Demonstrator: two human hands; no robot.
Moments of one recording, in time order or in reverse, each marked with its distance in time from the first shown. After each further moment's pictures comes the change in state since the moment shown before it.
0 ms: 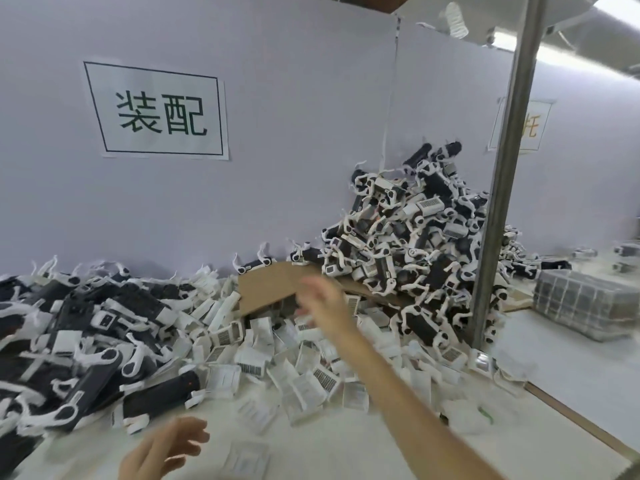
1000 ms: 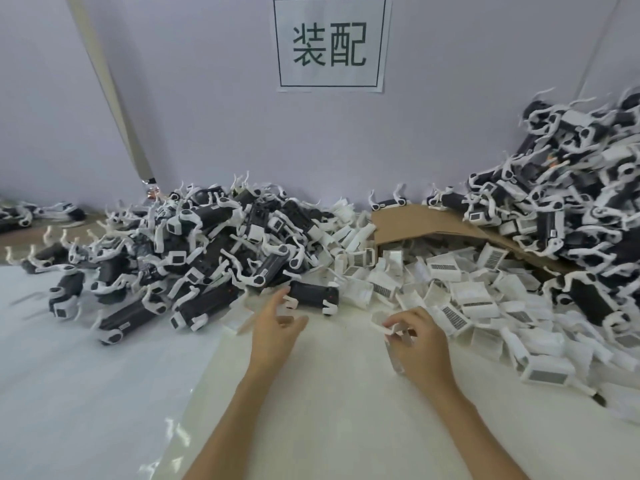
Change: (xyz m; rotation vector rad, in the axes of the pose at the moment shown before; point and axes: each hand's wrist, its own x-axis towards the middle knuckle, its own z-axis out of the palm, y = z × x) left_hand 0.001 -0.017 -0.046 0.198 0.360 0.044; right_hand -0.111 0.078 0.082 -0.109 -0.042 -0.196
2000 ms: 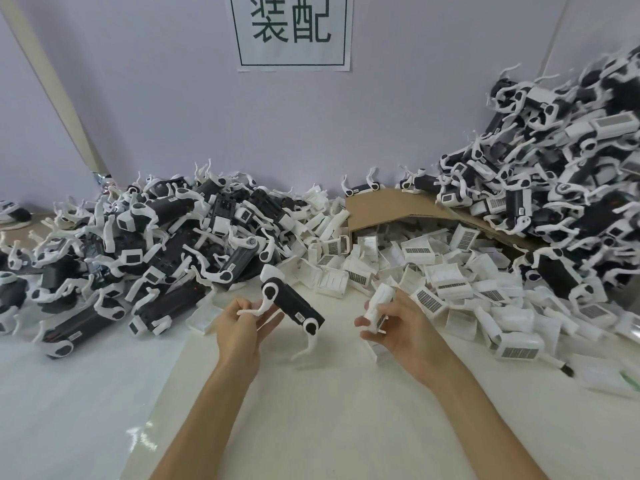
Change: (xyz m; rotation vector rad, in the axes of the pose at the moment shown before) left_hand -0.004 0.017 0.005 -0.591 0.113 -0.207; right_hand 0.011 -0.014 -0.026 1.065 -0.332 0.501
